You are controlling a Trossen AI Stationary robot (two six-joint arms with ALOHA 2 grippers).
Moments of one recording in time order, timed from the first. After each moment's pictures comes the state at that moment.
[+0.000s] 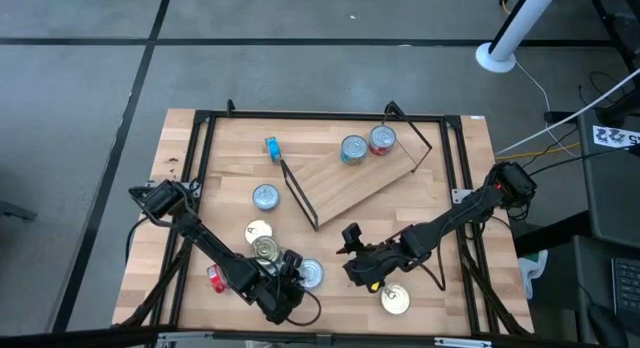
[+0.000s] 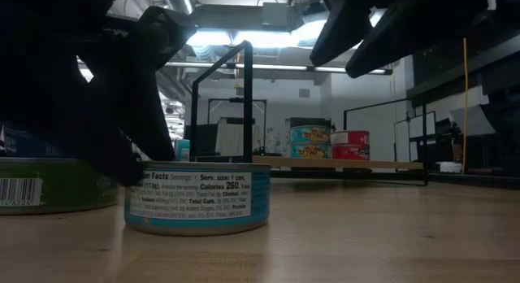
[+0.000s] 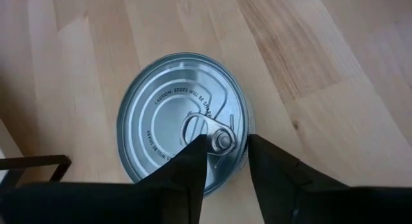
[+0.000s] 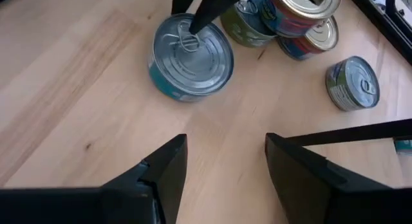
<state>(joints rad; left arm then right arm) -0.68 1.98 1.25 -0.39 -0.51 -0.15 0.54 1.72 1.19 -0.34 0.36 -0.25</state>
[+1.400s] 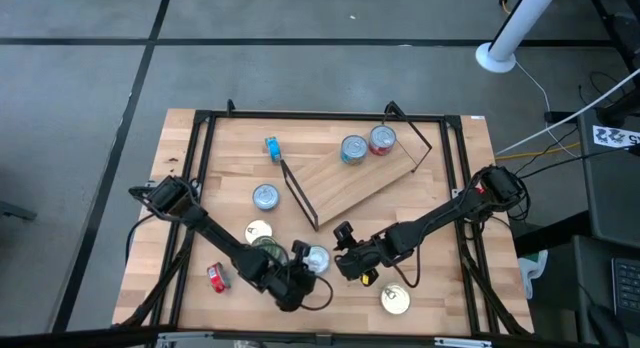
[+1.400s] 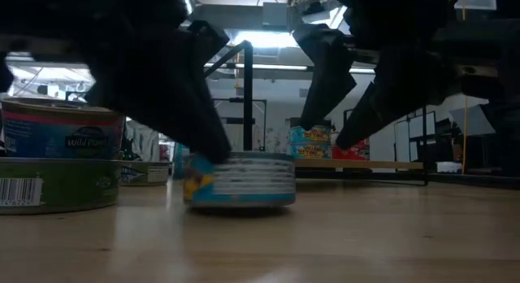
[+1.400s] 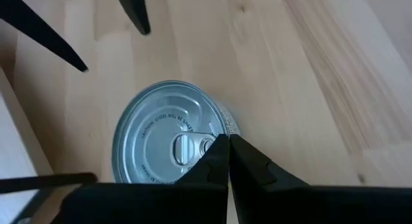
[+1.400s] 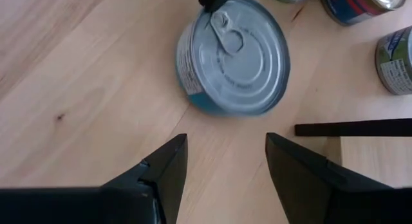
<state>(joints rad) -0.59 1.98 1.25 -0.30 -0.51 -0.13 0.46 1.83 1.19 -0.34 0.27 -0.31</state>
